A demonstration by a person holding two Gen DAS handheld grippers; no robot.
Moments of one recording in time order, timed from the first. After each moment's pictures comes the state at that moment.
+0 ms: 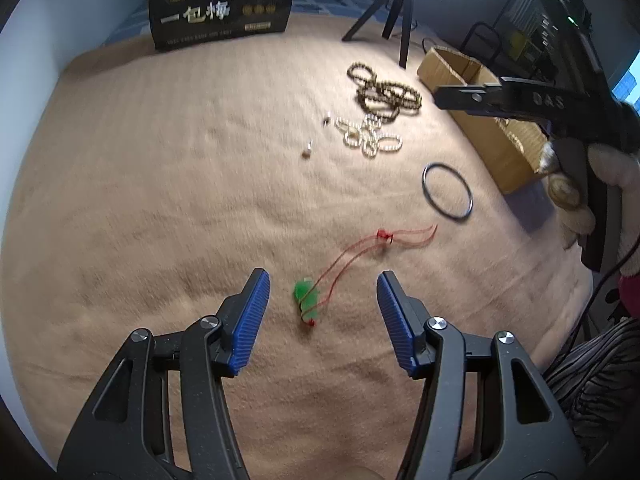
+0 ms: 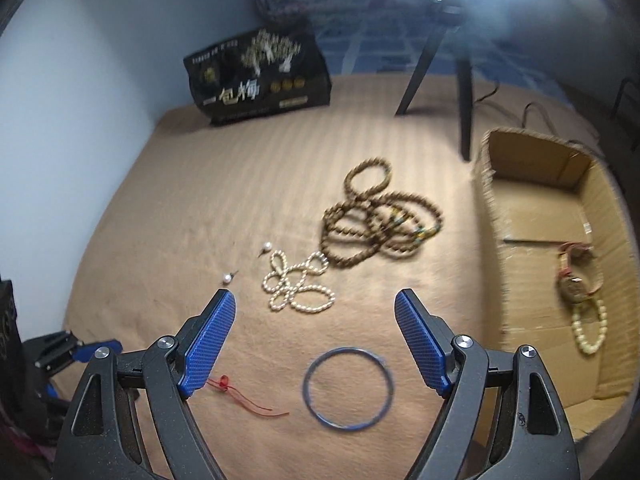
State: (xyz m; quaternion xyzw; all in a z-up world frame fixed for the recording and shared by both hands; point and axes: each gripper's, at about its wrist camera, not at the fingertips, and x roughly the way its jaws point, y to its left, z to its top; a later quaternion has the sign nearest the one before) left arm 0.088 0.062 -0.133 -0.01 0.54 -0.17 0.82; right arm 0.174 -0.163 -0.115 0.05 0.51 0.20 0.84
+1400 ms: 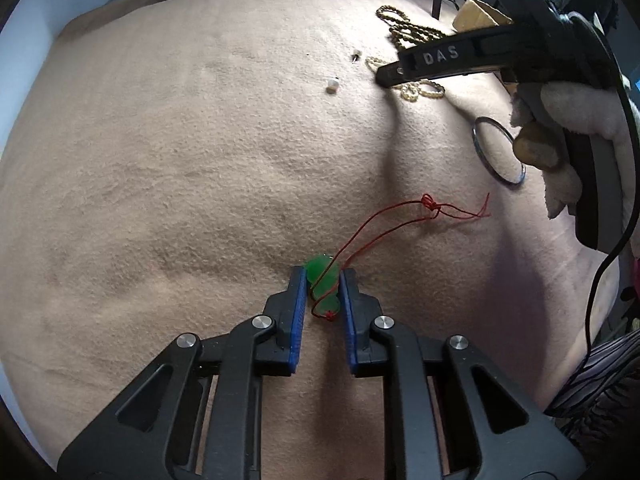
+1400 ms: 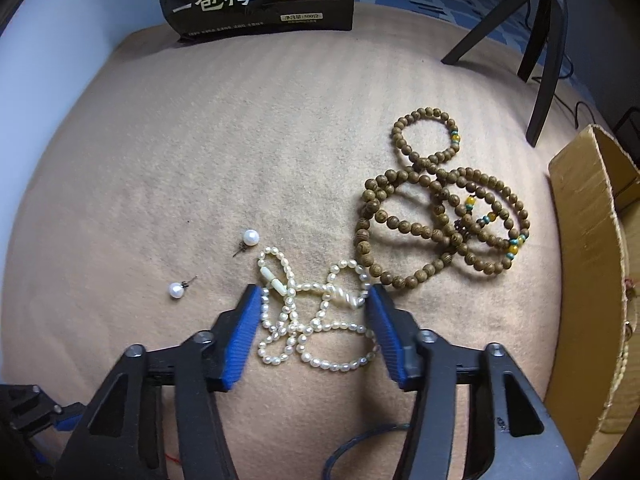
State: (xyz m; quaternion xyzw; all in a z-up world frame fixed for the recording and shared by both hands) left arm 0.098 0.055 -0.183 0.01 0.59 -0.14 0.79; right arm 0.231 -0.082 -0.187 -0.06 0.57 0.15 0.81
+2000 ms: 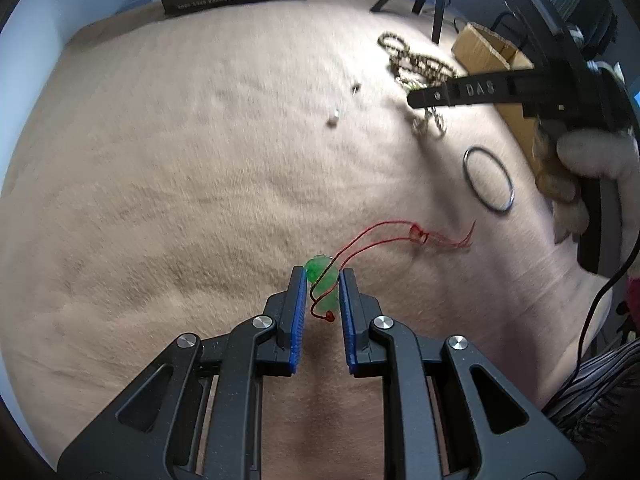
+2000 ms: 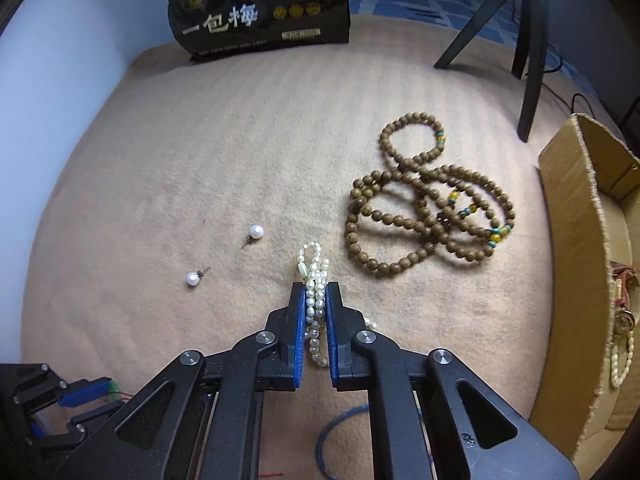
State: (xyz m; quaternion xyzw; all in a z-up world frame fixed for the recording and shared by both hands) left arm 0.096 0.061 -0.159 -0.01 0.57 -0.13 0.81; right arm 0.206 -0.115 -0.163 -0.01 0.55 0.18 0.81
